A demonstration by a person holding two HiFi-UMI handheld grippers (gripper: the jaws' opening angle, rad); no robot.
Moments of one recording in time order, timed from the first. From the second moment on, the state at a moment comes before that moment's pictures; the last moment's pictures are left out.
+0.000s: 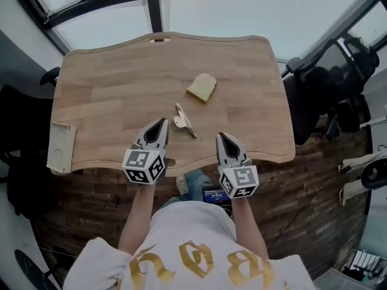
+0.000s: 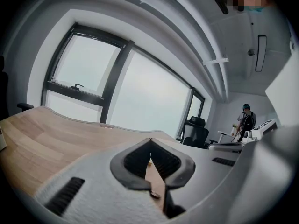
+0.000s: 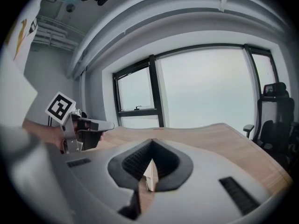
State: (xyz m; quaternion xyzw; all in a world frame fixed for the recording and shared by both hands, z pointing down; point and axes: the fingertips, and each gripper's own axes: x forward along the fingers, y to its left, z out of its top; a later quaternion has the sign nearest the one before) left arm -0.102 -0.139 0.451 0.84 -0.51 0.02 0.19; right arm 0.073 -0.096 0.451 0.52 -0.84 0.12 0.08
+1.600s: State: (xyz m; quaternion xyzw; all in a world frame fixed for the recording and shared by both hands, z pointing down) left arm -0.095 -0.174 0.596 0.78 -0.51 0.06 0.34; right arm 0.068 -0.142 0.571 0.47 -0.84 0.21 0.17
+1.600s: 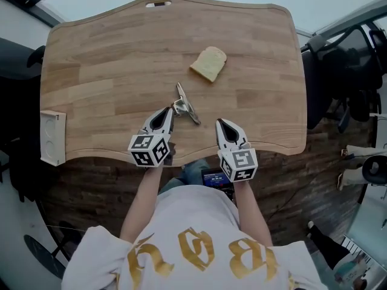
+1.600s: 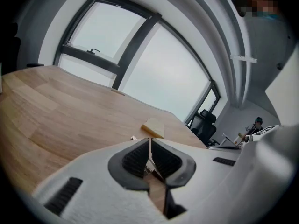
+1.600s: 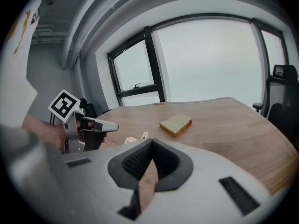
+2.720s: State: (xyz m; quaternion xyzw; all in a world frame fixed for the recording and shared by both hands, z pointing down) left arm -0.066 -0.185 0.674 0.68 -0.46 -0.04 0.56; right arm 0.079 -0.141 0.605 0.47 -0.82 0.25 0.20
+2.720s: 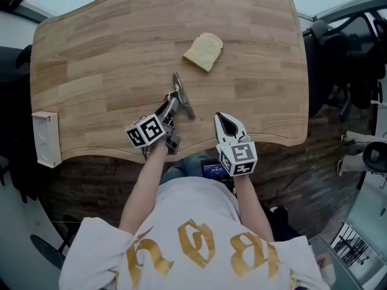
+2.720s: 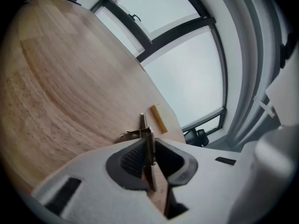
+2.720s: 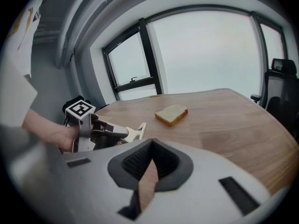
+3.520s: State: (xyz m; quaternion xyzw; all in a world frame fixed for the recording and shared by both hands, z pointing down) left arm -0.065 -0.193 0.638 0.70 -0.45 -0.08 0.55; right arm 0.086 -0.151 0.586 0.48 -0.82 0.23 0.19
